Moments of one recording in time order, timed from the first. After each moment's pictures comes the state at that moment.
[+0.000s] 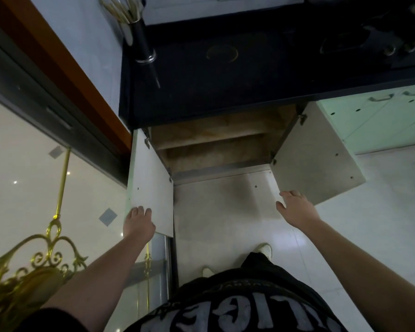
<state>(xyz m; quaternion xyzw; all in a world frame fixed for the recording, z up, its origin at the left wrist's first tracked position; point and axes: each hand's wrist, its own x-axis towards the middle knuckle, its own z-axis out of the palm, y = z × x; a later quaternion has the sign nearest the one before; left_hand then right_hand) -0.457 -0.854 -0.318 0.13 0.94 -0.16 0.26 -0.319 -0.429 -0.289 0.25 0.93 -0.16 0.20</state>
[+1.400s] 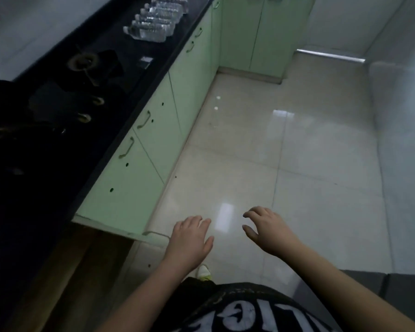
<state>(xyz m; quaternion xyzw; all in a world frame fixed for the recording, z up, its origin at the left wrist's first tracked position) -0.322 -0.164 -0.233 0.76 0.63 -0.02 0.17 -0.091 -0.114 -0.217 0.56 0.79 -0.22 0.07</state>
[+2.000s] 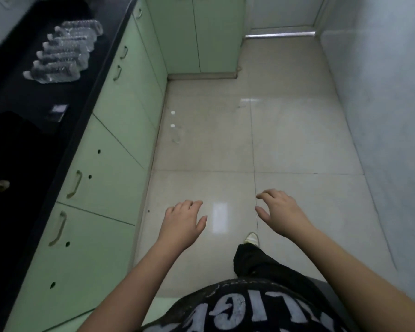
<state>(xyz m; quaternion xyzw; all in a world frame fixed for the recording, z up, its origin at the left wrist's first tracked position) -0.202 0.108 -0.248 0.80 0.57 -0.07 0.15 0.072 0.085 -0.236 0.69 0.69 -0.22 0.01</state>
